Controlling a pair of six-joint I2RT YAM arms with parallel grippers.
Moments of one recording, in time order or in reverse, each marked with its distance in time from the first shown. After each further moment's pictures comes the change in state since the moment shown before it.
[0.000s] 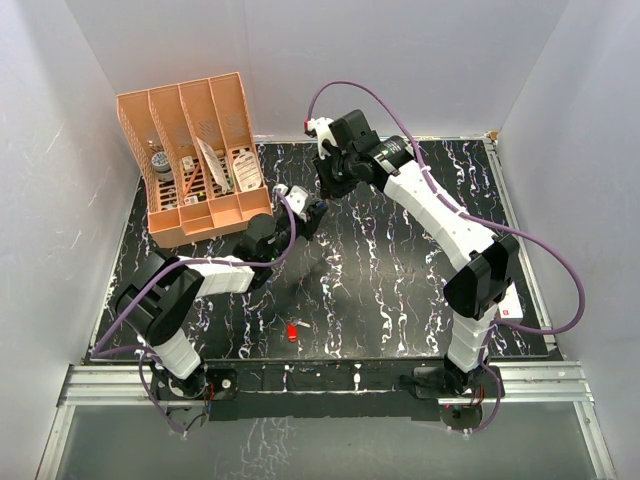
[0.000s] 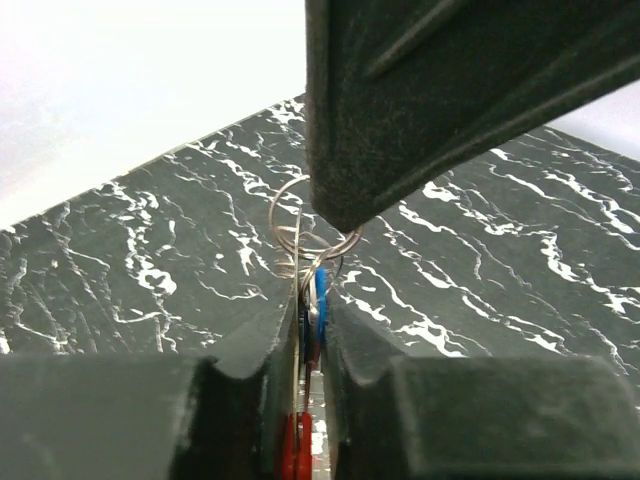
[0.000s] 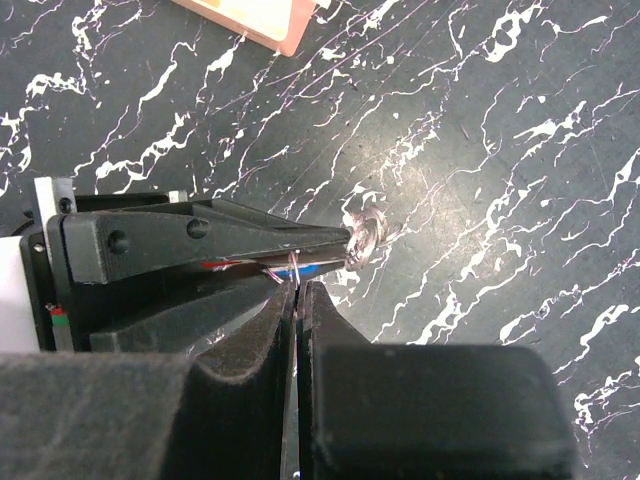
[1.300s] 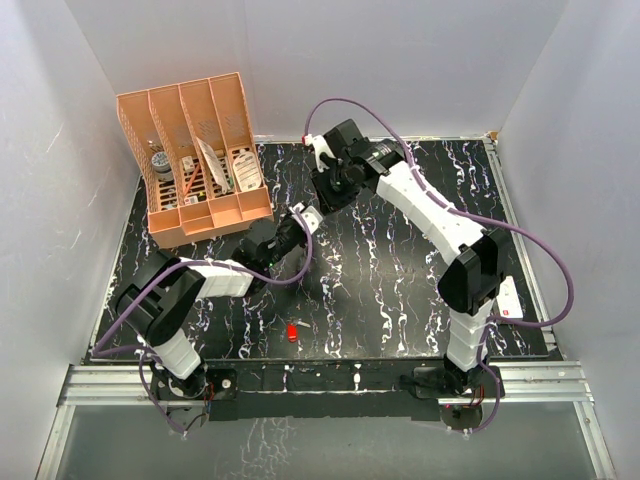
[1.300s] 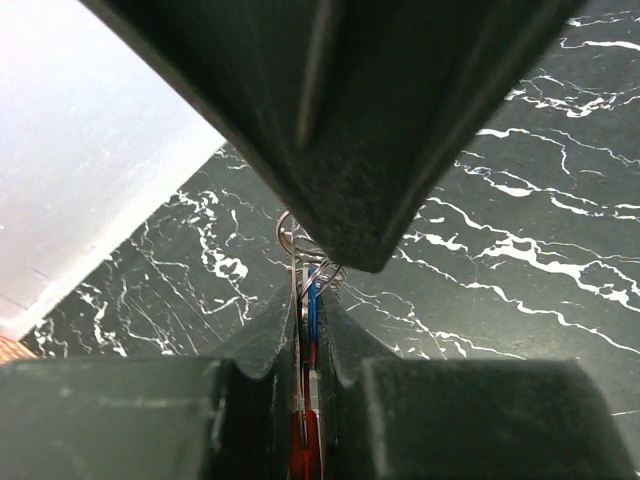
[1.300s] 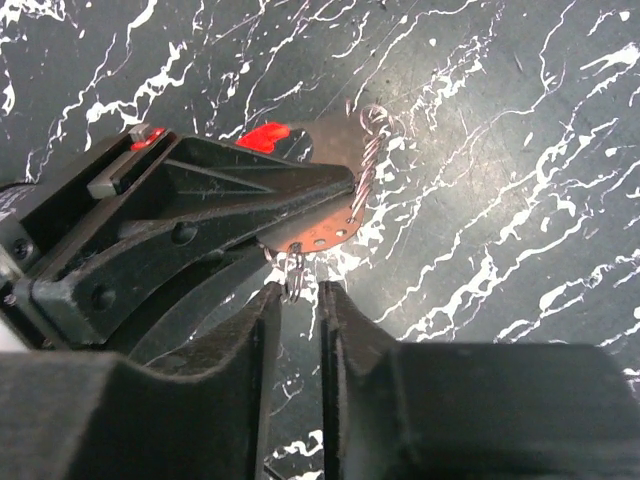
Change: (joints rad) left arm -0.005 0.002 -0.045 -0.008 0.022 0.421; right arm 0.000 0.051 0.005 -0.106 -0.045 0.003
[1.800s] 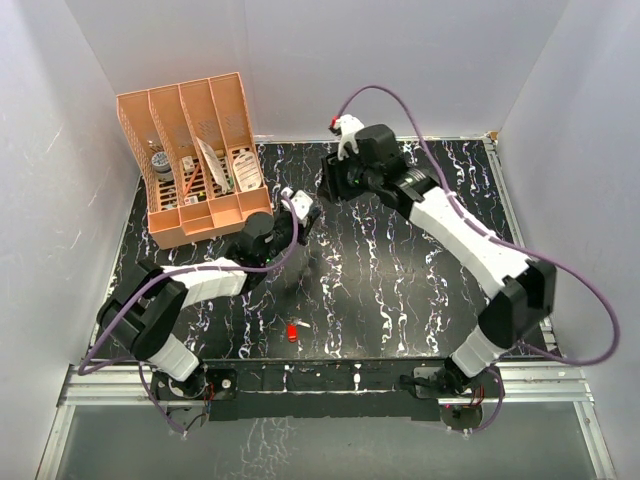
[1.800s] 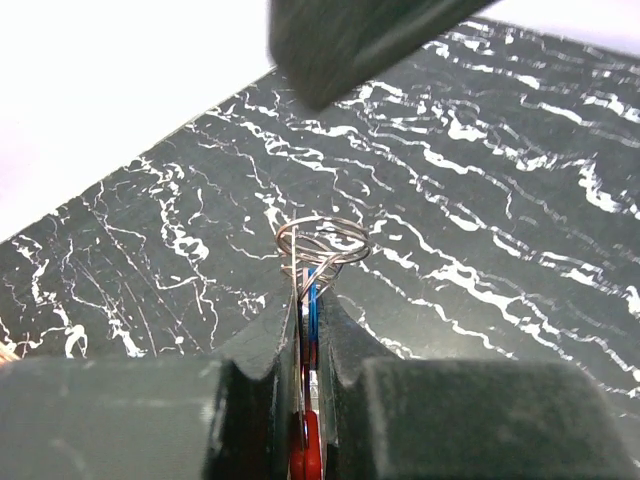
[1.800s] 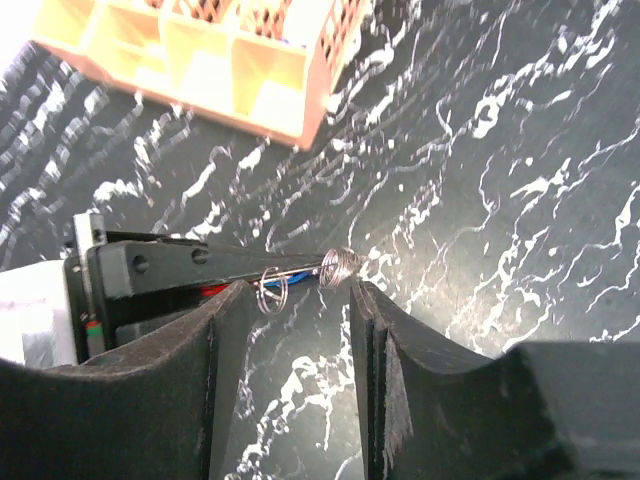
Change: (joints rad) left arm 0.008 -0.093 0.025 -0.171 -0.025 -0.242; right arm -0.020 -0.258 -0.365 0.475 0.034 0.125
